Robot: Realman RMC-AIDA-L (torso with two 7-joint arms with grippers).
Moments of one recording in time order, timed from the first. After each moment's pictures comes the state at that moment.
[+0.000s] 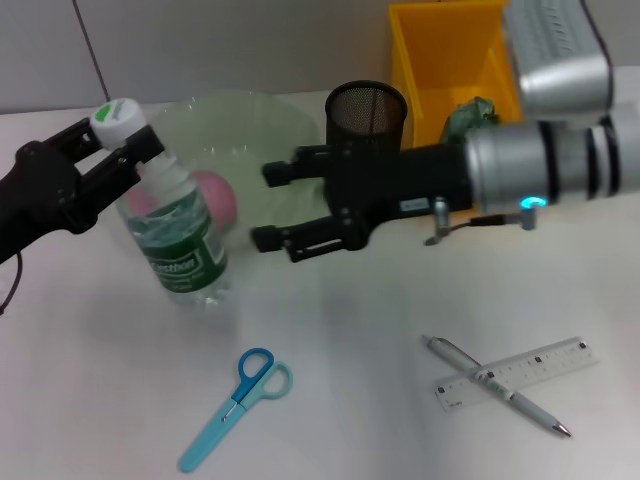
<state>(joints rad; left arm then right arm) -0.46 -2.06 0.64 0.46 1.54 1.69 -1.20 0.70 2.08 -1.10 -0.69 -1.71 -1.45 1.43</state>
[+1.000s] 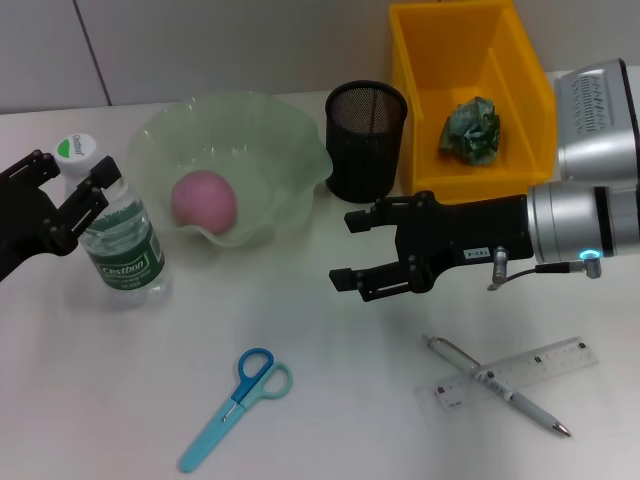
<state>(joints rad) -0.41 -2.07 0.58 0.38 1.52 1.50 -0.86 0.56 2.07 -1.08 -0.75 -1.84 -1.40 1.44</state>
